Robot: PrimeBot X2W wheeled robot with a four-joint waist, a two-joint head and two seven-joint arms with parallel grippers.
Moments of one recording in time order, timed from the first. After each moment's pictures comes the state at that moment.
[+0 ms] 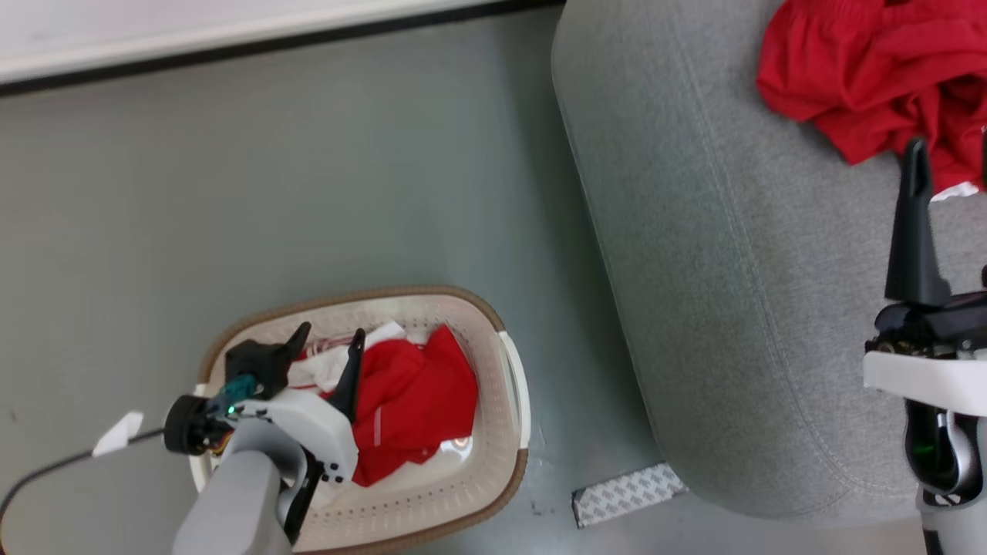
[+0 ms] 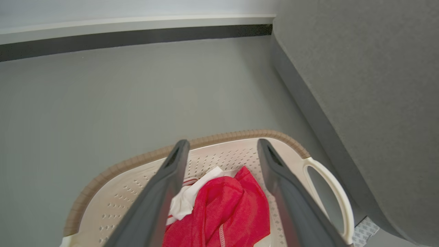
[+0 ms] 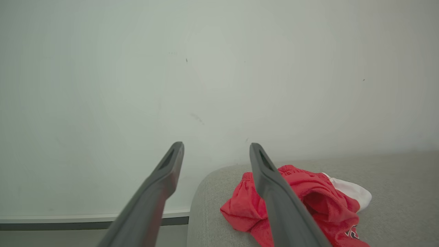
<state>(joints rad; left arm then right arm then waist) -0.54 0.10 -0.14 0.80 -0.12 -0.12 -0.26 -0.40 -0.12 0.01 -0.02 0.36 0.13 -0.26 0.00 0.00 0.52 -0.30</state>
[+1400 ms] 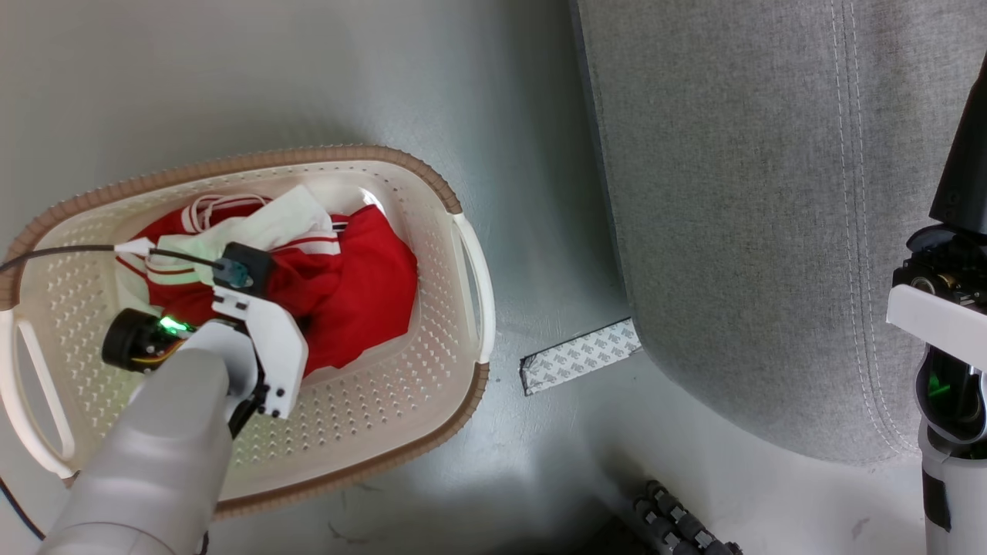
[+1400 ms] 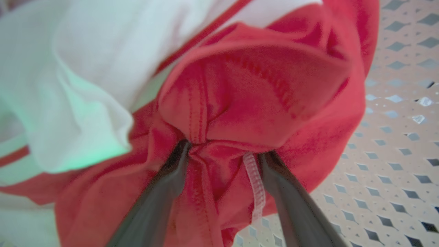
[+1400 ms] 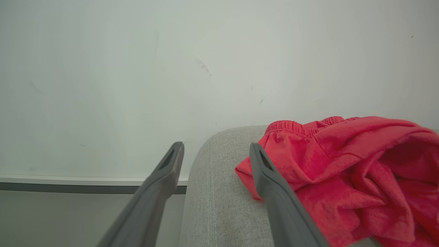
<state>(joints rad) -0.95 0.23 -0.54 1.26 -0.22 -0.13 0.06 -0.55 -0.05 0.01 -0.22 0.36 0.13 -0.26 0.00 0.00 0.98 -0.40</state>
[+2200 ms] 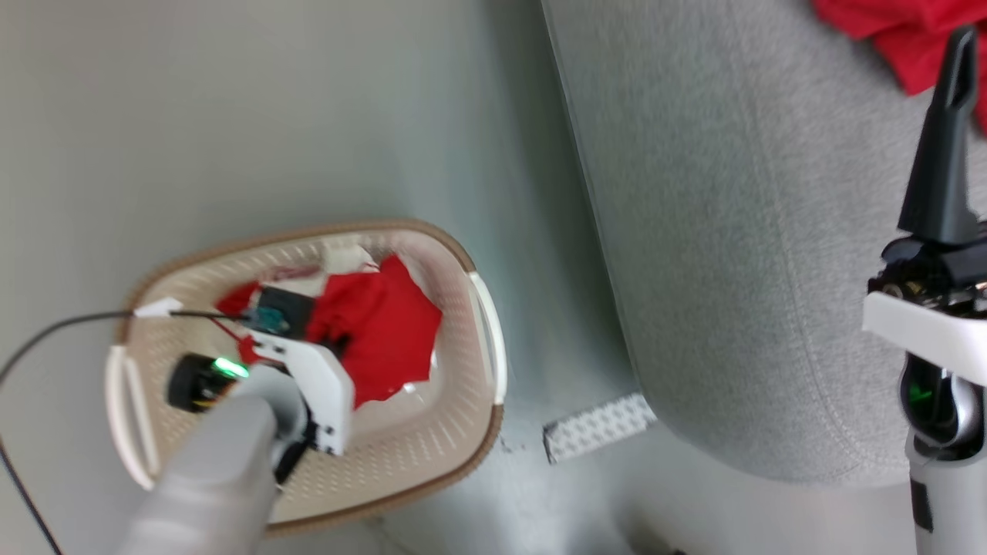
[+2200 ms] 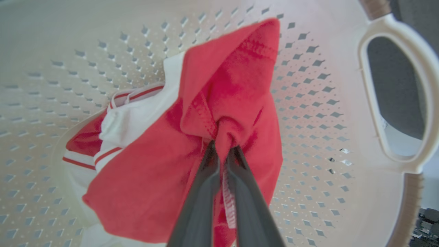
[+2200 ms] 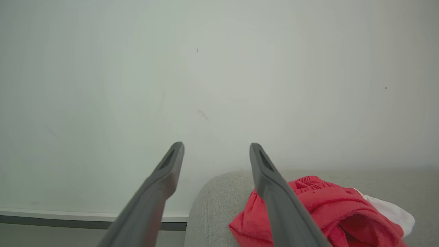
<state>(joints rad) -0.86 0.22 -0.73 1.16 -0.53 -0.13 -0.07 -0.54 -0.05 0.01 -0.15 0.30 0.13 -0.26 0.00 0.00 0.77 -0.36</state>
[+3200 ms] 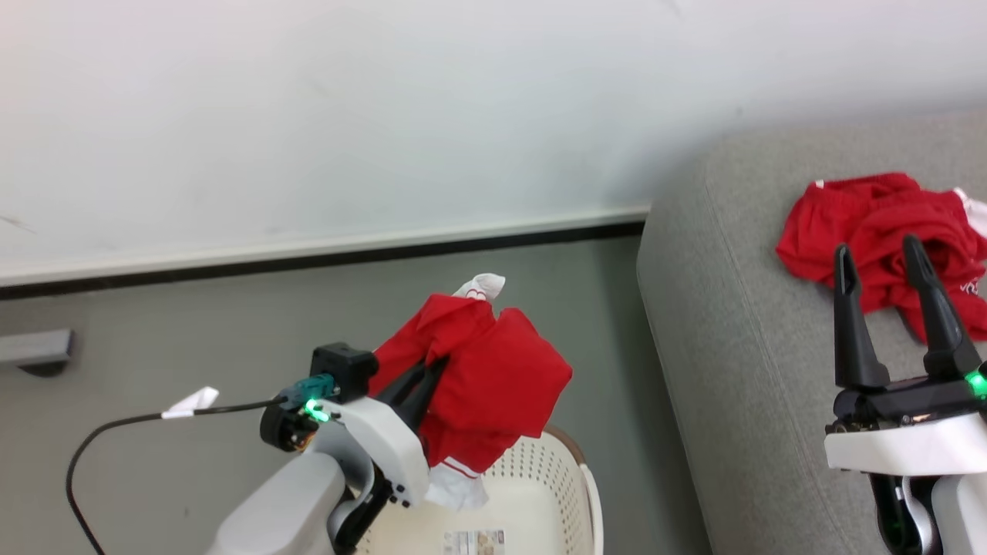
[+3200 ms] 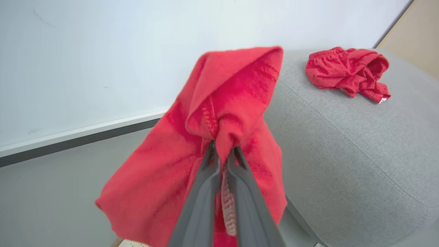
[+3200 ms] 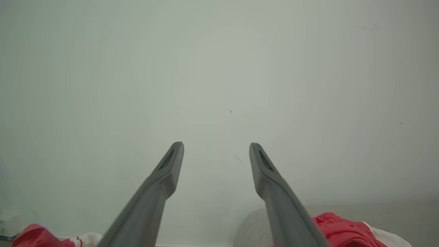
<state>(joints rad) -0.66 0.21 -0.82 0.80 -0.72 -0.12 -0.26 -0.29 -0.15 0.06 0.06 0.32 0.13 -0.26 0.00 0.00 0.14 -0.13</state>
